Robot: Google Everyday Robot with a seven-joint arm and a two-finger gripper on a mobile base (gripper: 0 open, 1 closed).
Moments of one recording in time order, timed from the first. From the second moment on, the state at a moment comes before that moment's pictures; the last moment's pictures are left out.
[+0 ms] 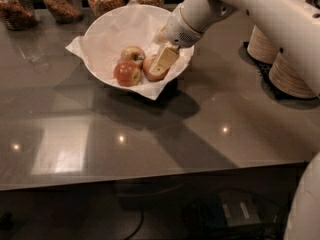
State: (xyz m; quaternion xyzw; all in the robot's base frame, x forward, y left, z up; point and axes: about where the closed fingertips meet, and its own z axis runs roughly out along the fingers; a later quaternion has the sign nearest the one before) arm 0.663 -0.010 0.901 -0.65 0.68 0.11 0.32
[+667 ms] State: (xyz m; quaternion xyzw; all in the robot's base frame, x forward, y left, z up) arm 0.673 -0.015 0.879 -0.65 0.69 0.11 0.30
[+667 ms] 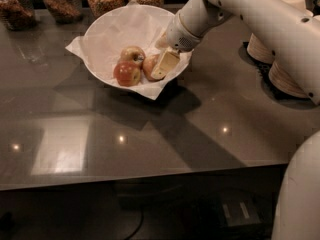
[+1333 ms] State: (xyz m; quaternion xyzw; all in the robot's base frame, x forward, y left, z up) arm 0.678 -0.020 0.858 -0.65 0.70 0.12 0.28
